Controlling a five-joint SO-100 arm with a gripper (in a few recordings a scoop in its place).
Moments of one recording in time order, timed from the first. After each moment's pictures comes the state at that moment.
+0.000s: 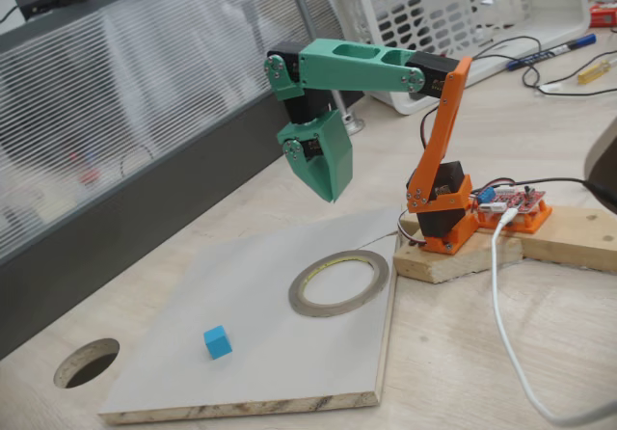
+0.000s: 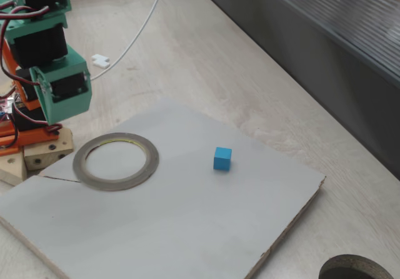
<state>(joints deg) 18.4 115.7 99.8 109.4 99.5</state>
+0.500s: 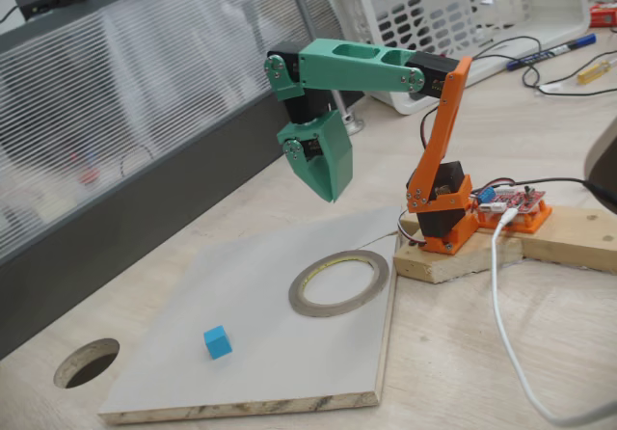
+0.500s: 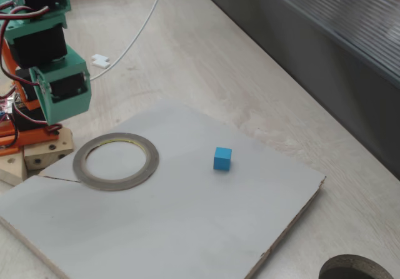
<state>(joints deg) 18.8 115.7 99.8 109.4 99.5</state>
